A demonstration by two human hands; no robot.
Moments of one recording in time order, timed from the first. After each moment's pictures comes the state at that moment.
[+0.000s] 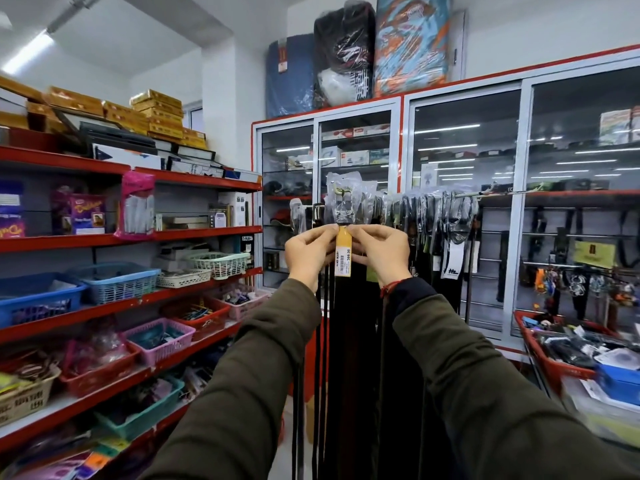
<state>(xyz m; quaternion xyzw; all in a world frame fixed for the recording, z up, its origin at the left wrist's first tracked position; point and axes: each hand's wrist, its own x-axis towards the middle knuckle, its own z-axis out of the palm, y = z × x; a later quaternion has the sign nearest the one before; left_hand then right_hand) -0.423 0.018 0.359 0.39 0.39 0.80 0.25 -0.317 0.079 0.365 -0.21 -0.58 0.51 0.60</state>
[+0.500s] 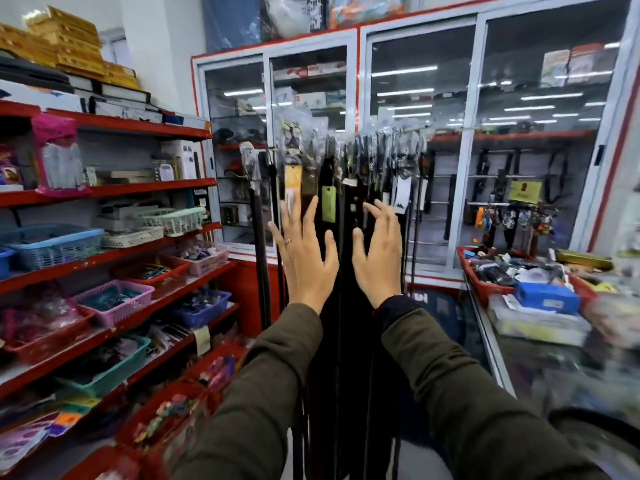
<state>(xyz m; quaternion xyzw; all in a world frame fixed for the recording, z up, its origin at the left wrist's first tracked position) -0.351 0.024 0.243 0.55 0.57 0.57 -0.24 -0.239 0.072 0.246 -0.34 -0.69 0.03 0.64</state>
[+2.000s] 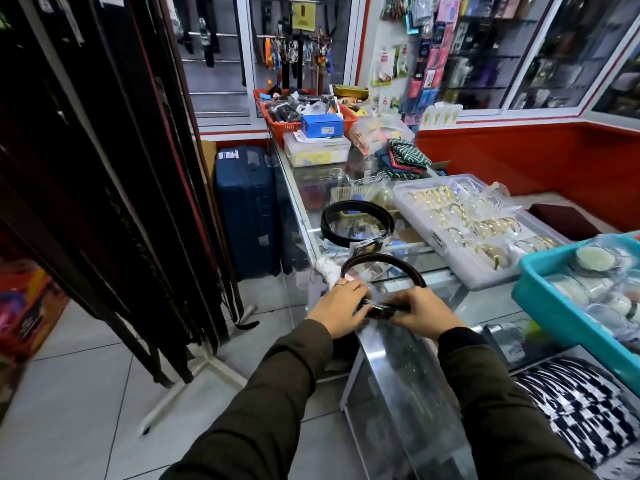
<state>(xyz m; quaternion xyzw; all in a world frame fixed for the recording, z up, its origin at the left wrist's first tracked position) -0.030 -0.082 -0.040 0.92 0.31 0.17 0.16 0.165 -0.157 -0.011 -0.72 -0.64 0.21 0.15</state>
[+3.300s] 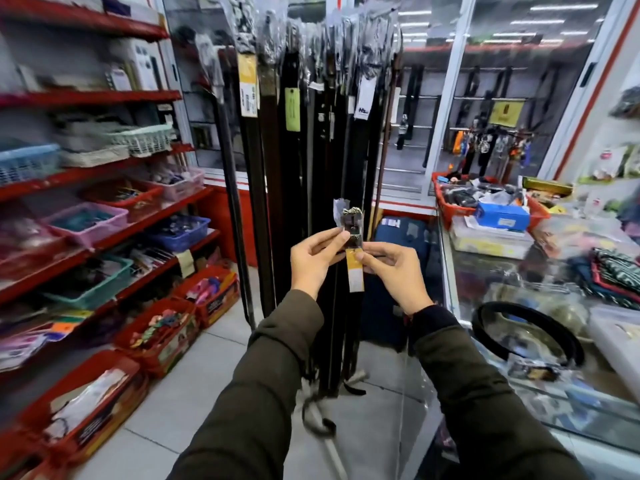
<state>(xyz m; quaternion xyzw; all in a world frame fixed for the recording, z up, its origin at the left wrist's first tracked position) -0.260 -0.029 0.117 0.40 0.41 0.72 0.39 -0.102 0.007 0.113 -0.33 -0.66 0.43 0.52</state>
